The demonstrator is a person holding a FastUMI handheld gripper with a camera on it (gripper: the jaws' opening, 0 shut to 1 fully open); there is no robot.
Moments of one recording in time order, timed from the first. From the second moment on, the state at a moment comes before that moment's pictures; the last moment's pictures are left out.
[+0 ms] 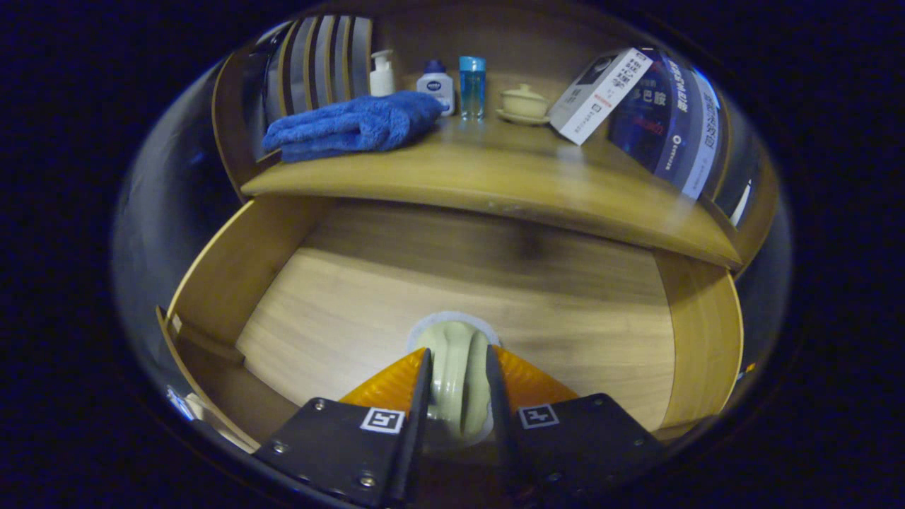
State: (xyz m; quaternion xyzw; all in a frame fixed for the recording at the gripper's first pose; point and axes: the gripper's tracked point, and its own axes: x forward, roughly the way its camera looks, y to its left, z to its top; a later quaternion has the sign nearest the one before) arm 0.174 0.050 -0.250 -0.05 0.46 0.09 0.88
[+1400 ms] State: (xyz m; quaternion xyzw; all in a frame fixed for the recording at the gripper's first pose) arm 0.256 0.055 -0.066 -0.01 0.22 0.08 0.97
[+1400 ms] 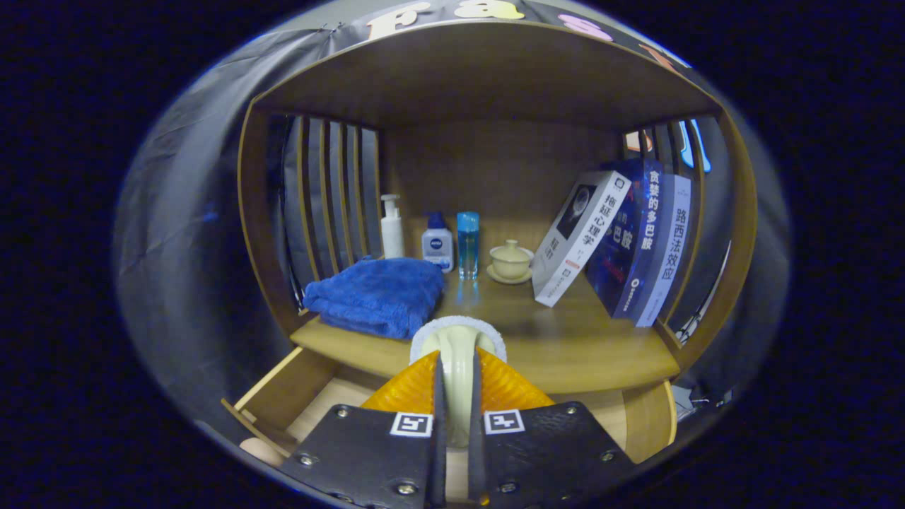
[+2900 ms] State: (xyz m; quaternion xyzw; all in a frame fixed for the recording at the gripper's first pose) arm 0.367 0.033 -0.106 0.04 0.21 -0.03 0.98
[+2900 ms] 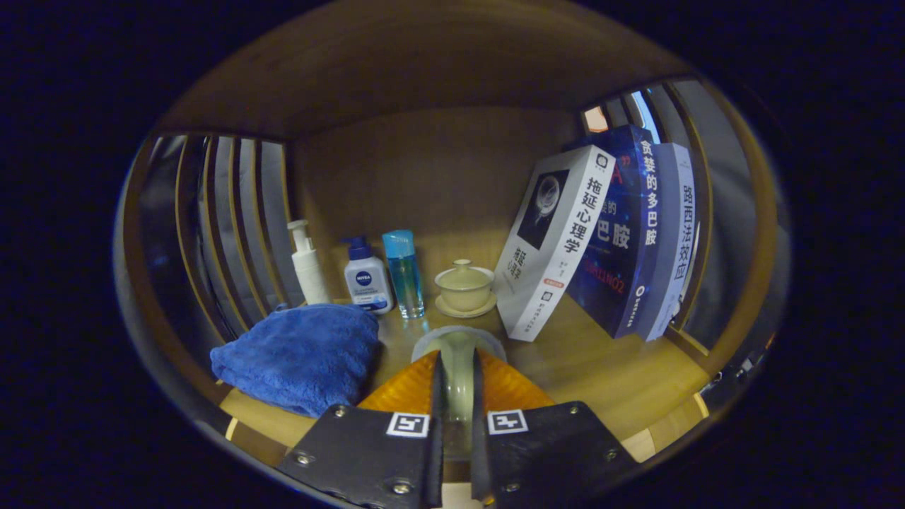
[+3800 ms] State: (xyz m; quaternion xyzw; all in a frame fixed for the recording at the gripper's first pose) arm 0.209 0.043 -0.036 0.03 0.14 0.02 0.99
